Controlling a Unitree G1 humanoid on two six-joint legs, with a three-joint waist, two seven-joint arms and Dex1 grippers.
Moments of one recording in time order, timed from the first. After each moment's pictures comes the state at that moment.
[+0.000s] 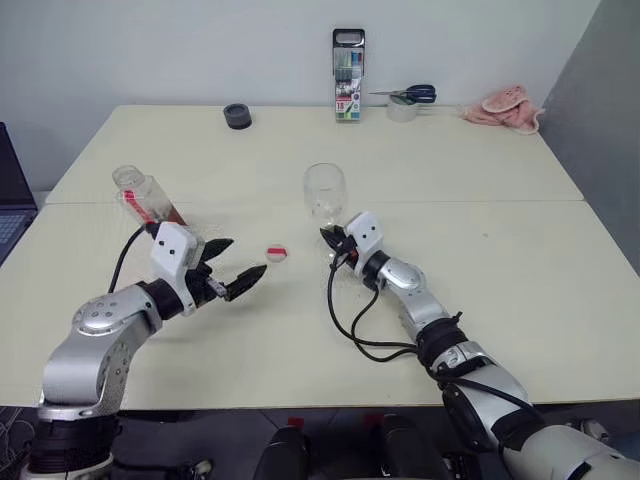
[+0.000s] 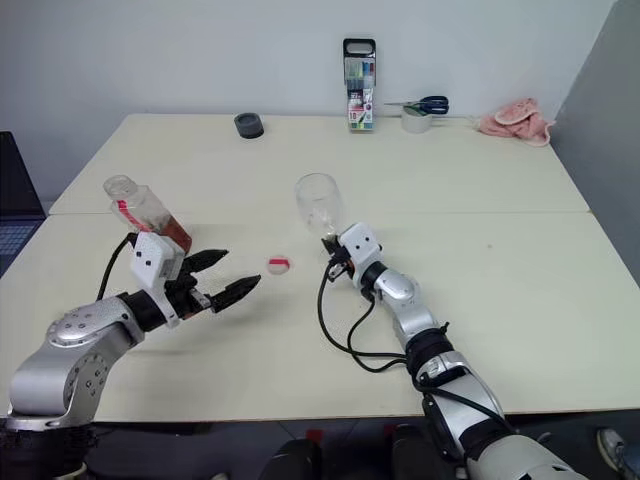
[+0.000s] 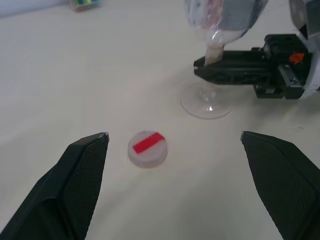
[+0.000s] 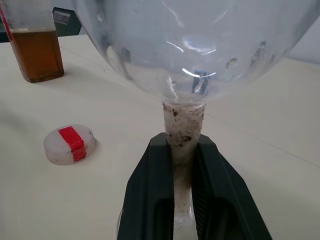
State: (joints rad) left arm -0.16 0.67 0.23 -0.27 -0.46 0.50 -0.76; right arm -0.77 0.03 0.16 0.88 0.04 -0.34 0.47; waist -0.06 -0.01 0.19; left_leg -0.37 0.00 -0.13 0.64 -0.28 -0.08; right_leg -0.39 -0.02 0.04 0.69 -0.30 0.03
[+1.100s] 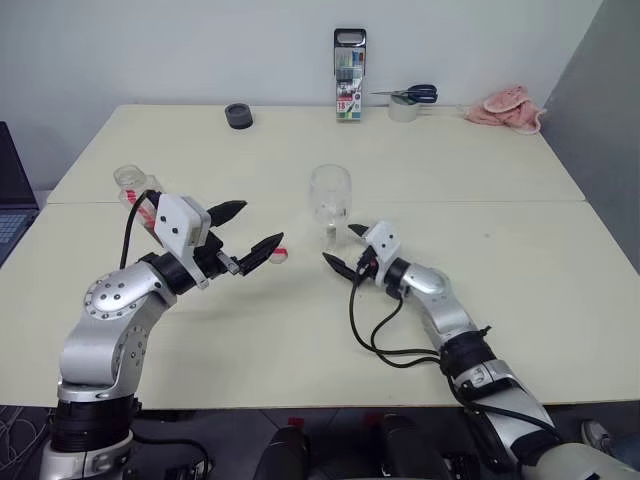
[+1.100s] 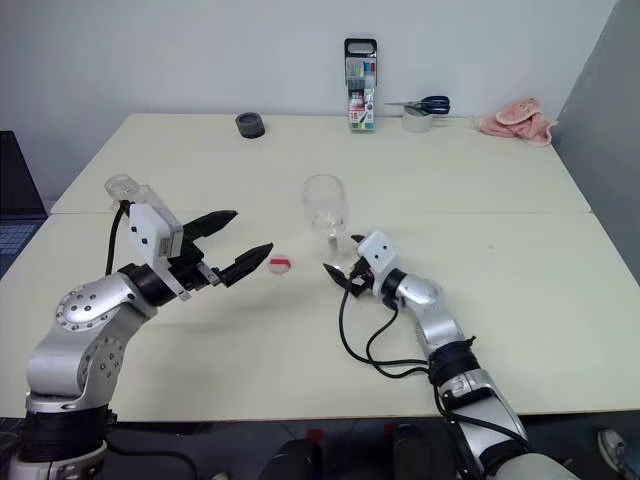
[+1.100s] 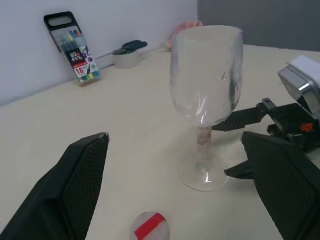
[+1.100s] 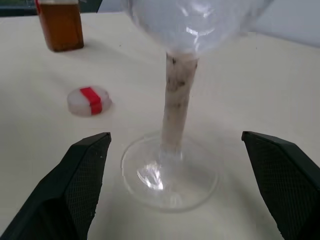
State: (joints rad) left arm -0.20 0.58 0.21 -0.30 -0.46 0.38 -0.68; right arm -0.57 -0.14 0.18 0.50 0.03 -0.11 0.64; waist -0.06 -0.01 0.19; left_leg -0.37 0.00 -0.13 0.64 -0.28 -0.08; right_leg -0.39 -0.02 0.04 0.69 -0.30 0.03
